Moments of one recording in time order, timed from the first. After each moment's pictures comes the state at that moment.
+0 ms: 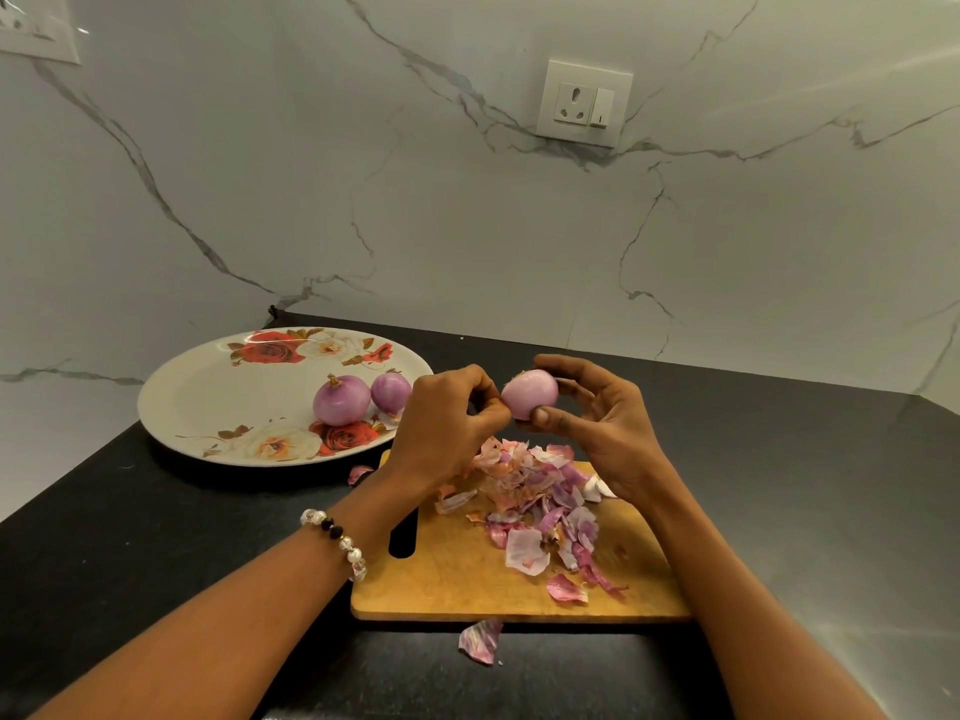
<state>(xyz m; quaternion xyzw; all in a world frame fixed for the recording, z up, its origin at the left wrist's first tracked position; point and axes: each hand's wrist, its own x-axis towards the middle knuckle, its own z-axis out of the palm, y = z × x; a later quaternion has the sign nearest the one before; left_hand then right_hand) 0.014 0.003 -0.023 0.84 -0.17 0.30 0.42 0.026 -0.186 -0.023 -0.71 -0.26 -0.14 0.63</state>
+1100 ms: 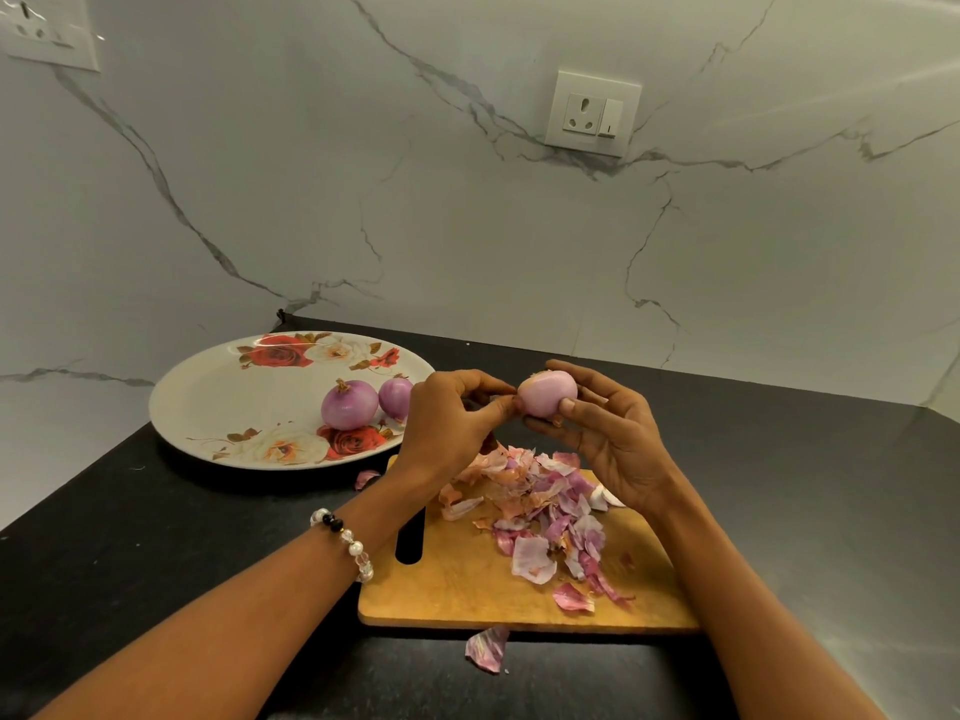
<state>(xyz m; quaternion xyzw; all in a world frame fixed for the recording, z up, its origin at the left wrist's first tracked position) 0.011 0.002 -0.018 0.78 -0.14 0.23 0.57 0.022 -0.182 -0.015 -0.57 -0.21 0.02 0.79</state>
